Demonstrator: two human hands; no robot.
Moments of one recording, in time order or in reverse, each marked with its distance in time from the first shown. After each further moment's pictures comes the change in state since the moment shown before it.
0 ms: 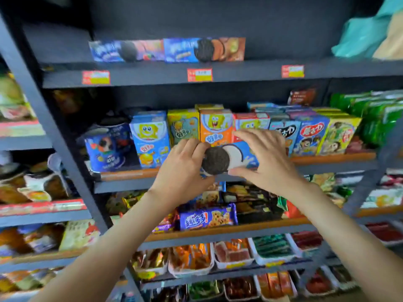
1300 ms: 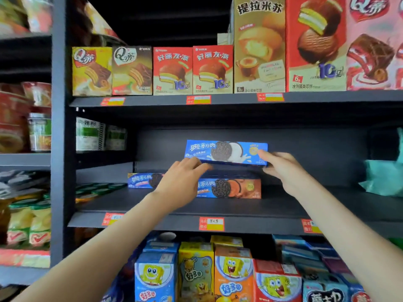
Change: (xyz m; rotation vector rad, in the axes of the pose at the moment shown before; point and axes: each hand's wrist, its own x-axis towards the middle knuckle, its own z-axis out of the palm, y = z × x) left_hand 0.223 -0.105 -0.080 0.422 0.061 0.034; right_hand 0.269 0.099 -0.074 1.122 0.192 0.701
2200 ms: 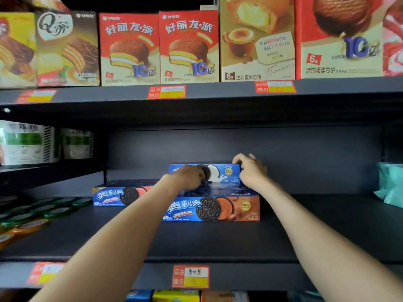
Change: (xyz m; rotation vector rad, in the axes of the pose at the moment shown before) left_hand 0.129 -0.029 0.106 -0.212 -0.642 -0.347; right_hand 0.148 0.069 0.034 -0.983 0.023 -0.280
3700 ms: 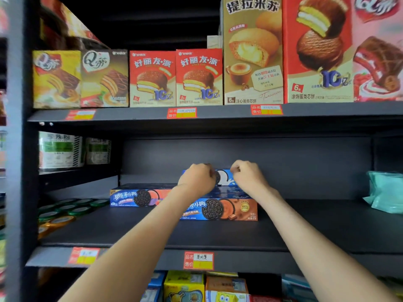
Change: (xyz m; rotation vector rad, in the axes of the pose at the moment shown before) left_hand -0.071 0.037 -0.024 -0.207 0.359 -0.041; right_hand -0.062 -0.057 -0.049 0.072 0.004 -0.067
